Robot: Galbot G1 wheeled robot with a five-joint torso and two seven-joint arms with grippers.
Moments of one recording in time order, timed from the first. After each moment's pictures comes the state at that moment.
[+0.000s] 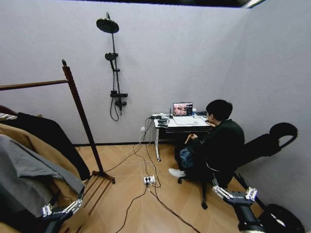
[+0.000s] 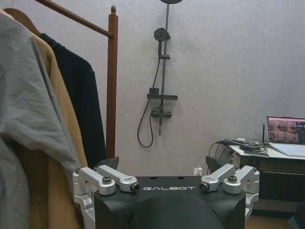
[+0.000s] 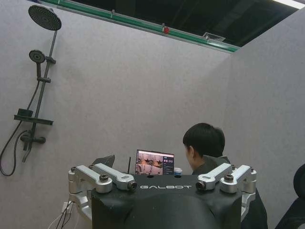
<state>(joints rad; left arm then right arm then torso) 1.83 -1.30 -0.87 -2.29 -0.49 -0.05 0.04 -1.88 1.38 0.82 2.39 0.17 0.21 0.15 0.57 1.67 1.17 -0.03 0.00</state>
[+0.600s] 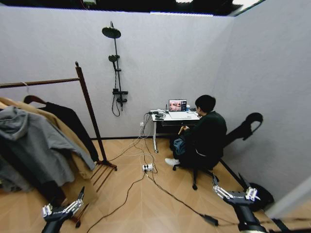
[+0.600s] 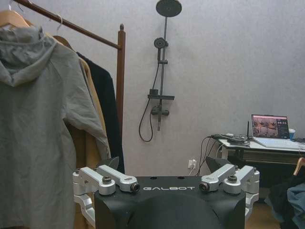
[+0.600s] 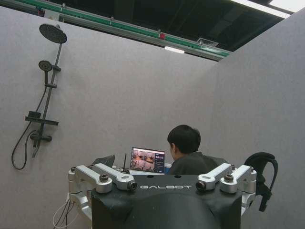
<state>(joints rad) 1.83 -1.30 -0.87 -2.29 -0.49 -0.05 0.04 -1.88 1.38 0.82 2.39 0.17 0.21 0.15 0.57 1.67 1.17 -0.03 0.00</state>
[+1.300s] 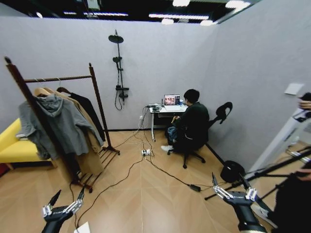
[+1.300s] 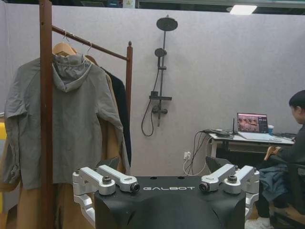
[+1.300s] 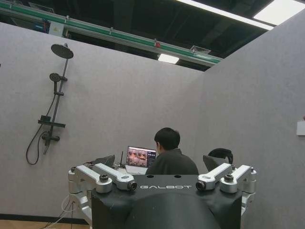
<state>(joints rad) 1.83 -1.30 -0.87 -2.29 -0.49 -0.05 0.04 -1.88 1.38 0.82 2.39 0.17 0.21 0.15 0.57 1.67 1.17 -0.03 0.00</state>
